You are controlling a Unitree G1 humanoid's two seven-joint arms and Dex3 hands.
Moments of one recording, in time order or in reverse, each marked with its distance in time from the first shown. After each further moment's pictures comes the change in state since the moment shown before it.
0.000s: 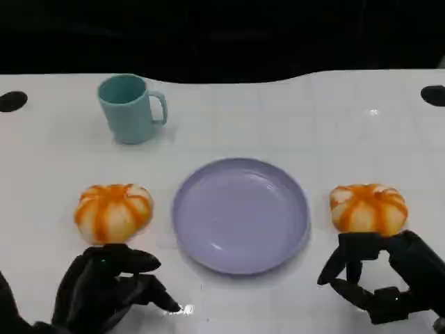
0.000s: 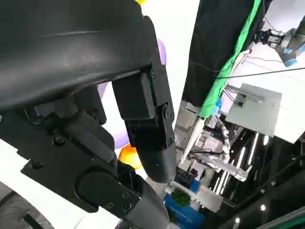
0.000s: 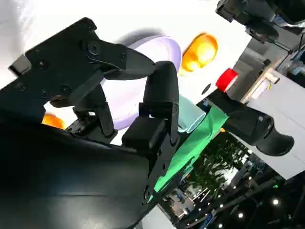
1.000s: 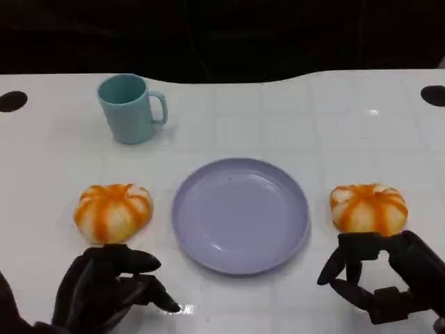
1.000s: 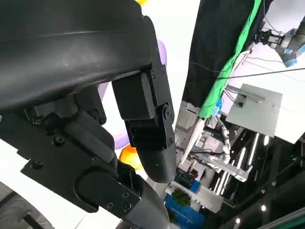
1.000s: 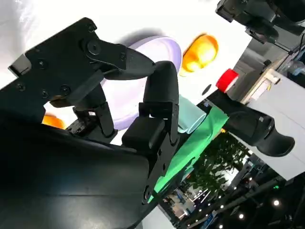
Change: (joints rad) left arm -0.001 0.000 -0.001 0.005 0.002 -0.005 0.000; right arm 0.000 0.000 0.000 -0.001 0.000 0.004 0.003
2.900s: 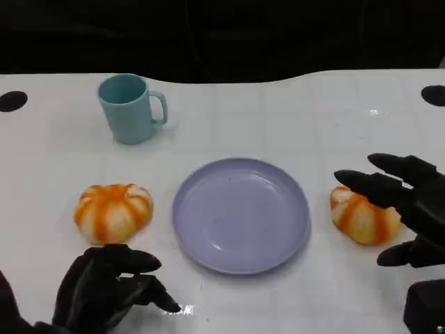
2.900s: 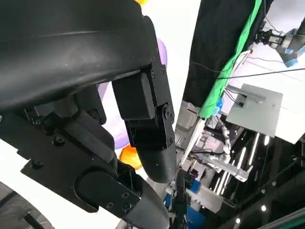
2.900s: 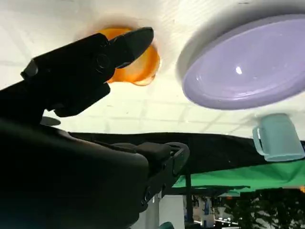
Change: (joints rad) left arm 0.000 0.000 -0.001 0.000 0.000 0.002 0.001; right arm -0.088 -0.247 0.002 -0.307 -0.546 0.427 -0.142
